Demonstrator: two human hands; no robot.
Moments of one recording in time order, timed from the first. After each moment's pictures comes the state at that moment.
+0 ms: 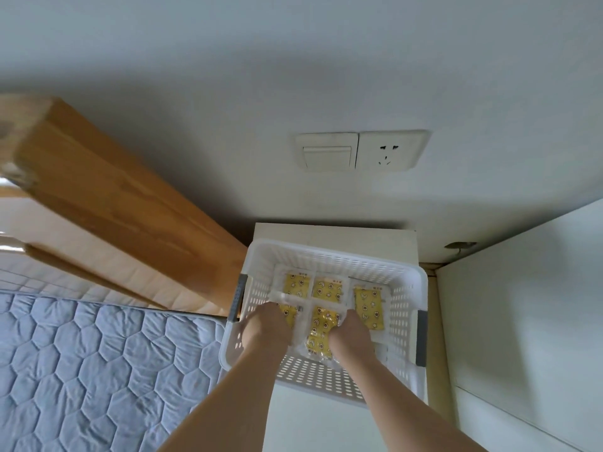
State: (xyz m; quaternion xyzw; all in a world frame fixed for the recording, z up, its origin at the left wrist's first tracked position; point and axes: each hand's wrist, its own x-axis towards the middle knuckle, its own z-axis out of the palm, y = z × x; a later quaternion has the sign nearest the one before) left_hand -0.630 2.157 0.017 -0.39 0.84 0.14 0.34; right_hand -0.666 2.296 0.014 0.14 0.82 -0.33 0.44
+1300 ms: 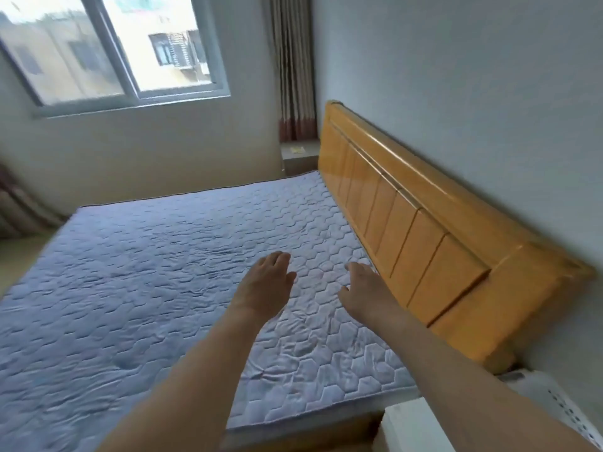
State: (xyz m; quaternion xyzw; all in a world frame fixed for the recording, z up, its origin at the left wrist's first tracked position) left_hand -0.104 2.195 0.410 -0.66 0.74 0.03 -0.13; right_hand -0.299 2.191 0.414 -0.72 0.63 -0.13 0.25
